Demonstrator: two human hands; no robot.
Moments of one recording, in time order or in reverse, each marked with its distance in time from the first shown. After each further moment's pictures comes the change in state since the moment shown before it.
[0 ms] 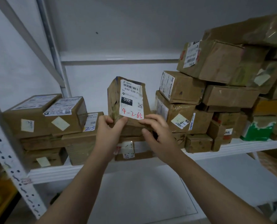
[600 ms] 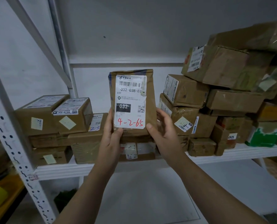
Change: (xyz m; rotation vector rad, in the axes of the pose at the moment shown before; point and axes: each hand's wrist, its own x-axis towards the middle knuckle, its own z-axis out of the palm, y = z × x) left_hand -0.030 -0.008 -0.012 -0.103 -0.163 0.236; right_hand 0.000 -0.021 -0.002 0.590 0.051 0.204
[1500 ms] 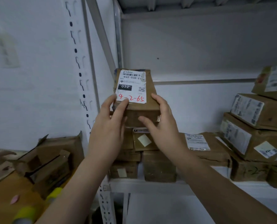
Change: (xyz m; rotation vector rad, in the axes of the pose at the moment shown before) left_hand 0.043 0.100 -0.205 1.209 0.254 0.577; right_hand 0.064 -0.054 0.217 -0.315 -0.051 -0.262
